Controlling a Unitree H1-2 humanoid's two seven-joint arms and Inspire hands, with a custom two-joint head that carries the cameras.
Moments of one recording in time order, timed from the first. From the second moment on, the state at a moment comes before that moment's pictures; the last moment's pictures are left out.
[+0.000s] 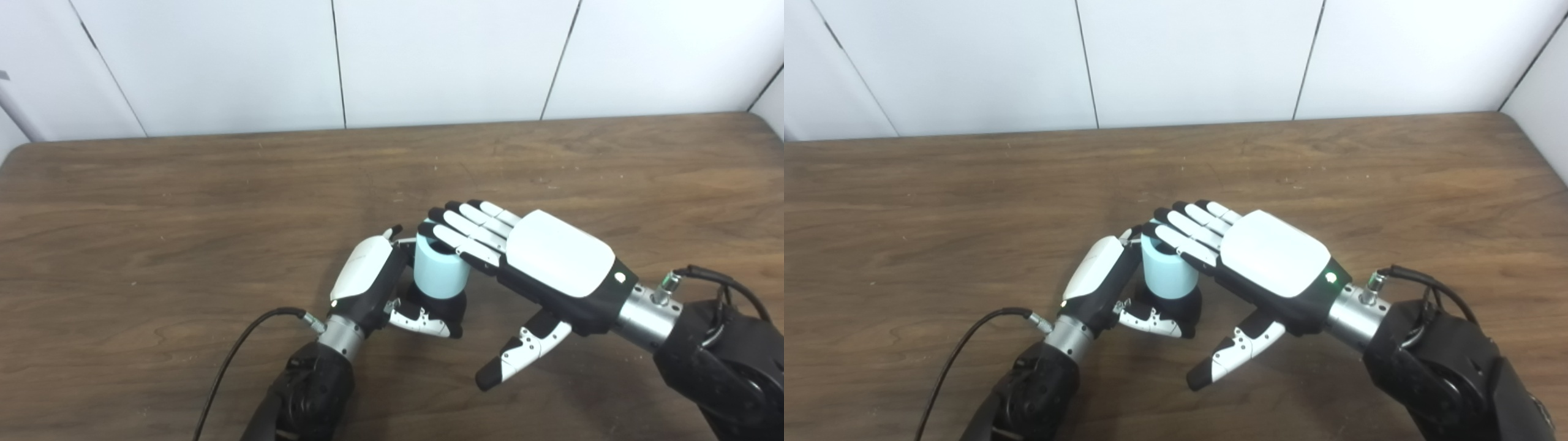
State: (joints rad) left arm -0.11 0.06 -0.46 -0.16 0.70 0.18 -0.13; right arm -0.14 -0.51 0.25 -0.75 -0.68 0.00 0.66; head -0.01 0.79
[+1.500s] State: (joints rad) left arm -0.11 0.05 -0.46 -0.16 0.70 0.18 -0.13; right arm -0.23 -0.48 0.18 -0.78 -0.60 0.11 0.71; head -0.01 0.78
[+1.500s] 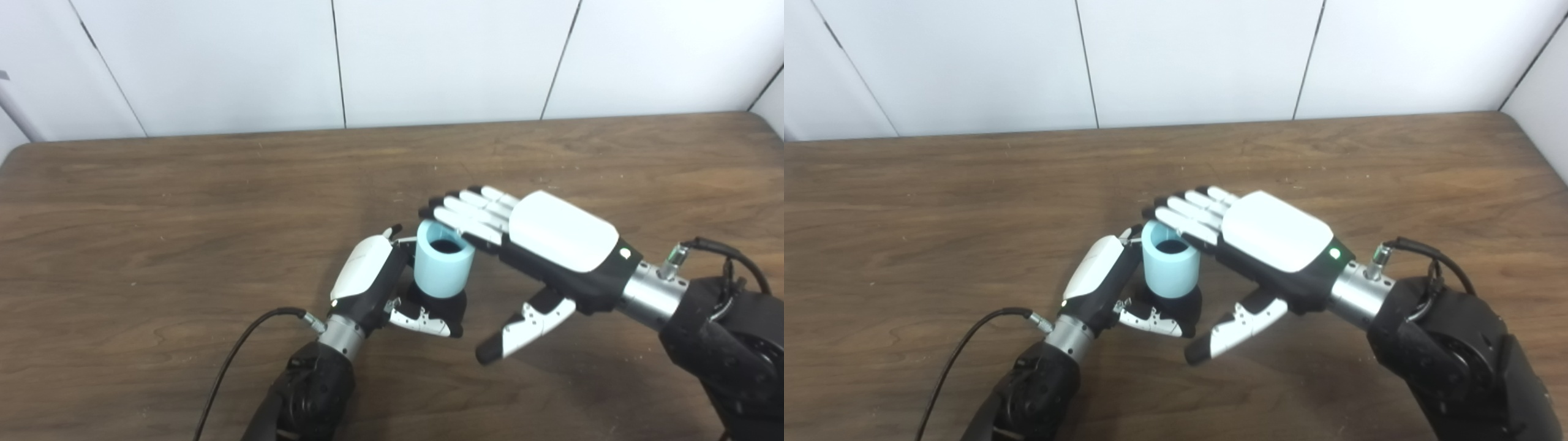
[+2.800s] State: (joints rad) left arm -0.15 0.16 -0.49 -0.11 0.79 0.03 -0.10; right arm -0.25 -0.46 0.11 -0.74 -0.62 0.16 0.69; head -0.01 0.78
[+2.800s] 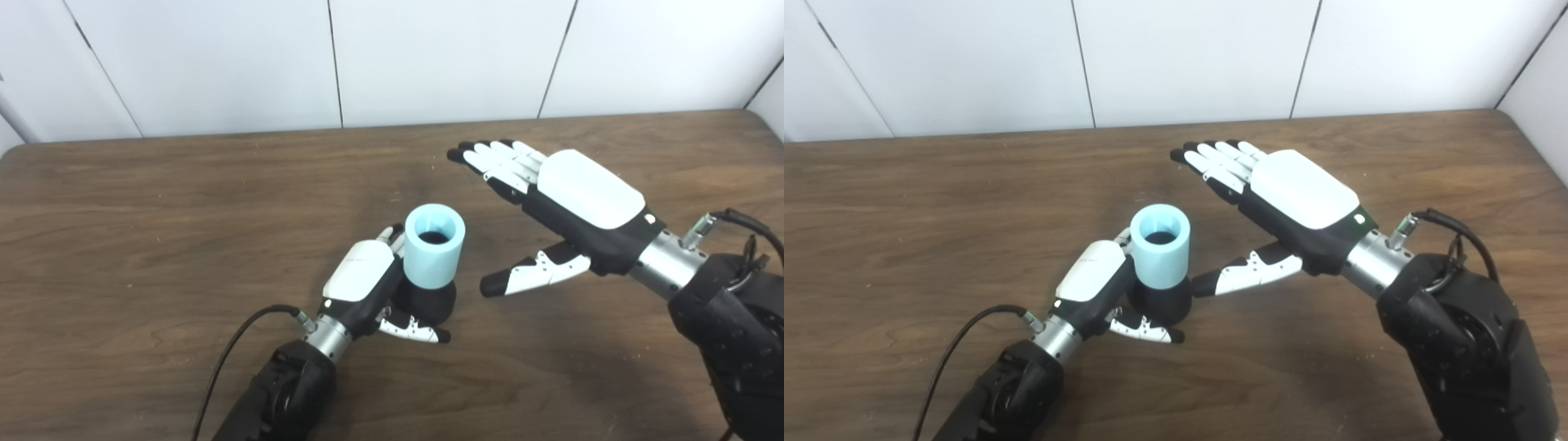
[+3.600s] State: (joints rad) left arm -0.14 0.18 -0.26 -0.14 0.69 -0.04 -0.03; right arm -0.24 -0.47 0.11 -0.70 -0.60 0.16 0.70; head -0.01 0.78
